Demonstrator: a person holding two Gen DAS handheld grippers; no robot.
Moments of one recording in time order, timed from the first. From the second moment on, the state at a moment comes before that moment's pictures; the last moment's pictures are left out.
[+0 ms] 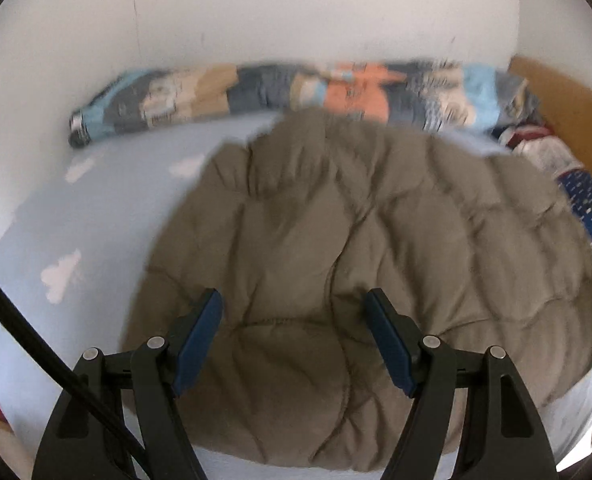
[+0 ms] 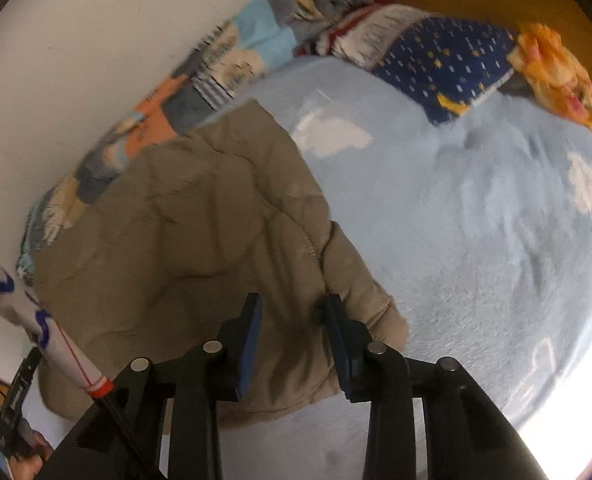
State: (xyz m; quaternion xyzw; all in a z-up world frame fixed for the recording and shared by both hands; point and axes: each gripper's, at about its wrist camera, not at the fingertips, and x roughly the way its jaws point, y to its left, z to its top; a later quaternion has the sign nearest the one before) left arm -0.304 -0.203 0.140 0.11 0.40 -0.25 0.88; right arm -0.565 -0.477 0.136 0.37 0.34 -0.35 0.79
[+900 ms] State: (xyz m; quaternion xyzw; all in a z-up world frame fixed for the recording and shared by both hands) left arm -0.360 -0.251 0.155 0.17 0.32 -0.28 0.89; right arm -0.508 -0.426 0.161 0.25 0.34 -0.31 0.85
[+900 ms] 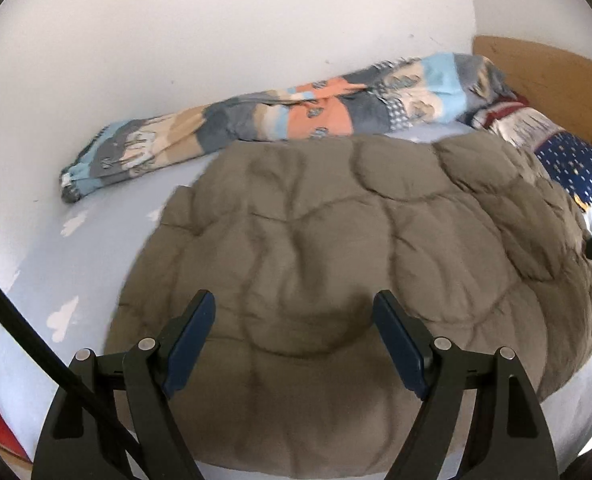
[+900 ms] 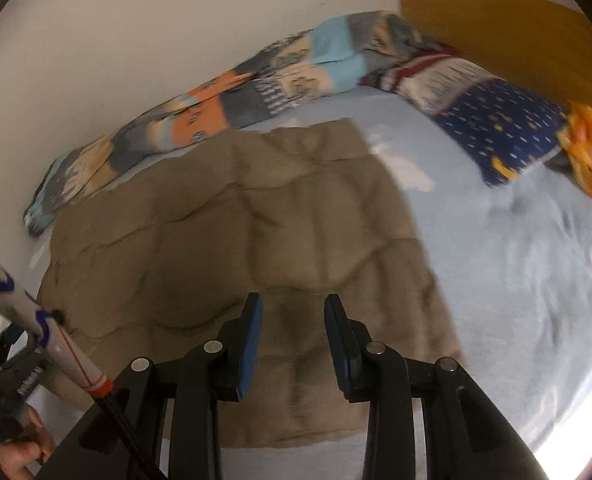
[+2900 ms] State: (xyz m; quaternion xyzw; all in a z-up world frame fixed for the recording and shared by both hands) left arm -0.420 -0.191 0.236 0.11 0.29 -0.26 0.91; right arm -0.545 -0.310 0.237 0.17 0.27 -0.28 0.91
